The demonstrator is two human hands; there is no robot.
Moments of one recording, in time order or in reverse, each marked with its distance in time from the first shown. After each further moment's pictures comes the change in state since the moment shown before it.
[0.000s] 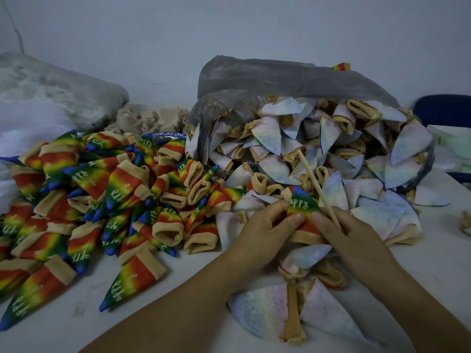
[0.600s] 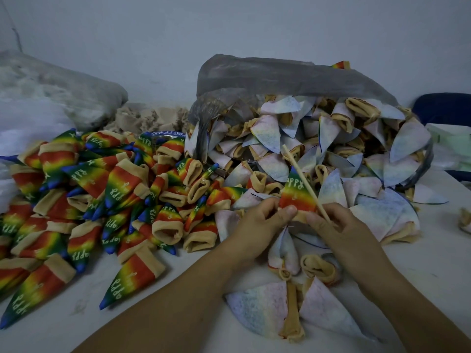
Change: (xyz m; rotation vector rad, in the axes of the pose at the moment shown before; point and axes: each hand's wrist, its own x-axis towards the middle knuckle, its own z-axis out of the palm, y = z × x) left_hand 0.006 -0.001 -0.006 -0.024 0.003 -0.118; right_hand 0.002 0.000 0.007 0.043 0.094 0.046
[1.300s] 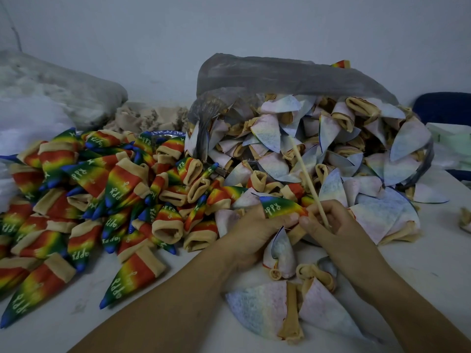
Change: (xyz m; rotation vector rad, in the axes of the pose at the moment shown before) left_hand -0.002 0.002 0.000 -0.538 -0.186 -0.120; right_hand 0.000 0.006 0.008 0.181 -0.065 -0.018
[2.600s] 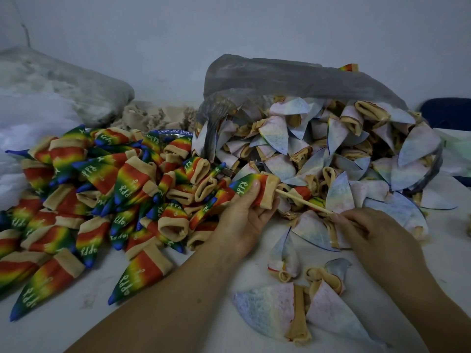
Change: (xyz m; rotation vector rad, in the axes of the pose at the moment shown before) left_hand 0.007 0.018 -0.021 -0.462 0.362 0.108; right_hand 0.004 0.012 -0.036 -0.837 0.208 -0.282
